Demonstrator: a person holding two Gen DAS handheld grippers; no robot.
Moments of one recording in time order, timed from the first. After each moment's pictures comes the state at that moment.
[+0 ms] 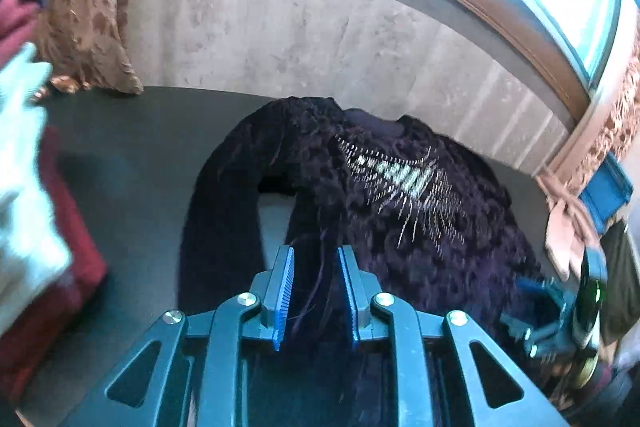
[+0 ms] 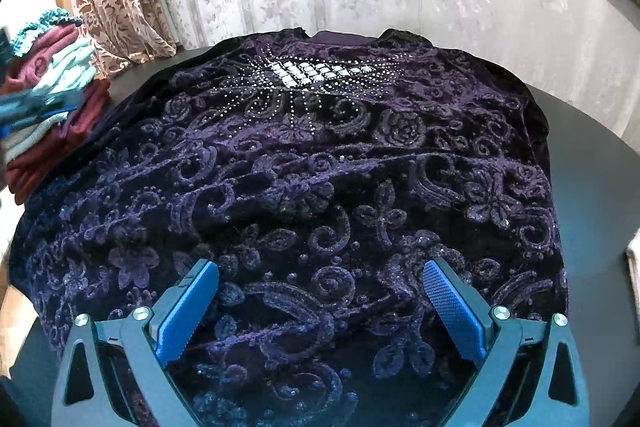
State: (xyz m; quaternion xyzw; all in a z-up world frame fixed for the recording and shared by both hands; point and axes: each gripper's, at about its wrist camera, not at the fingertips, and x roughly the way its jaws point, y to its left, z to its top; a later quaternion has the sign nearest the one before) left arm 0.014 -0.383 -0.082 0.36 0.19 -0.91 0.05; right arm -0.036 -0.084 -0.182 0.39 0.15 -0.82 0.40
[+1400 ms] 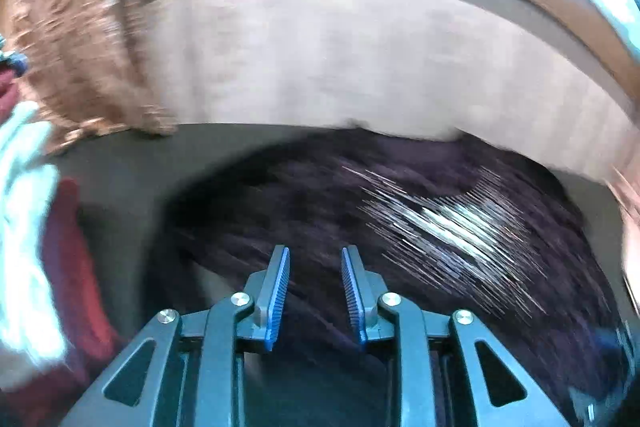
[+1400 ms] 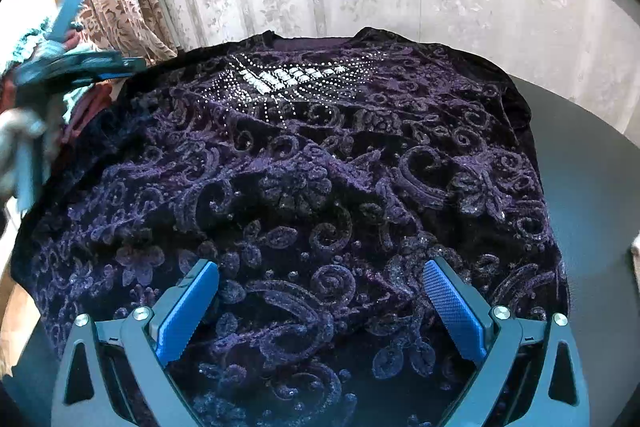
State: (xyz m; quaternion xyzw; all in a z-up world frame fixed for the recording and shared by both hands) left arm -0.016 -0.352 -0.103 0.36 0.06 -0.92 0.16; right arm -0.040 -0.084 -0.183 0.39 0.14 -0.82 0.39
